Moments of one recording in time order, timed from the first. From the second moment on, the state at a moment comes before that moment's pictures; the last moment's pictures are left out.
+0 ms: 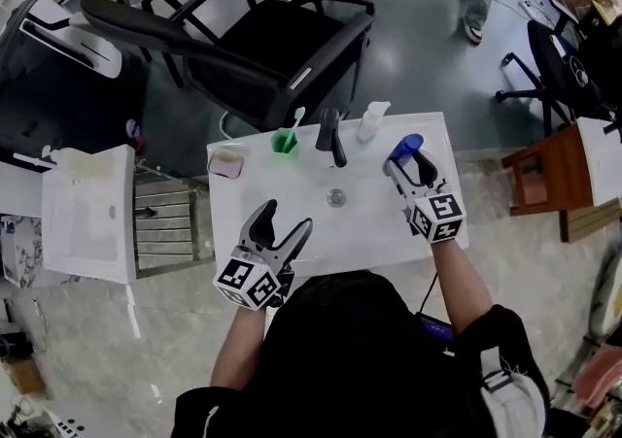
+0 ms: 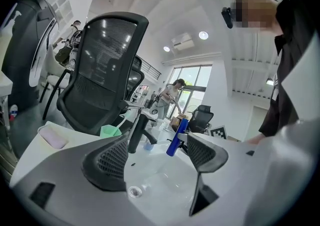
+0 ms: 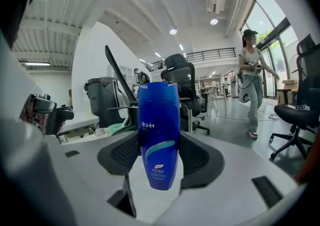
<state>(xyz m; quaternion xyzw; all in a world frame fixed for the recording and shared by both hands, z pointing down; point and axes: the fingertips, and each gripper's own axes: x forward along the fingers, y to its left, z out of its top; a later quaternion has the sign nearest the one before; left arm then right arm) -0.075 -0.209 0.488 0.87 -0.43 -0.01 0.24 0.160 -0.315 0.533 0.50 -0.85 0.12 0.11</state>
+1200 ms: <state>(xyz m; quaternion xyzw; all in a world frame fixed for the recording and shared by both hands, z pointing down) -0.082 -0.248 0.508 0.84 -0.47 0.03 0.26 0.198 -0.415 0.580 0.56 -0.81 0.10 0.11</state>
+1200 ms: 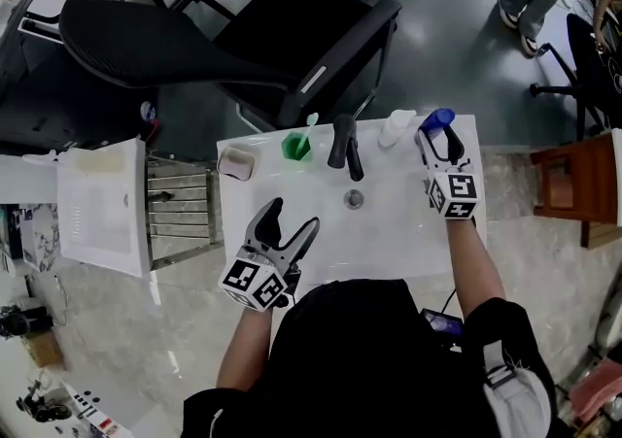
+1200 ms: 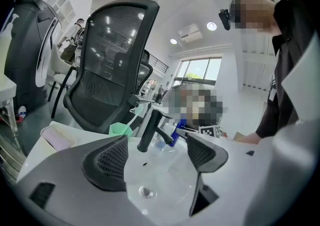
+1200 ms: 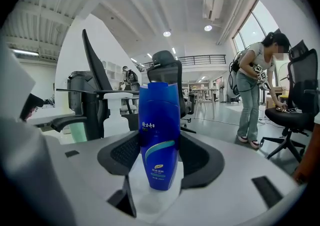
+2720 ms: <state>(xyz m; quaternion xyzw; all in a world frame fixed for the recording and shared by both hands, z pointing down) -0.081 -0.198 0.439 0.87 -0.46 -0.03 0.15 0.178 -0.287 0.462 0.59 -0.81 0.01 0.04</state>
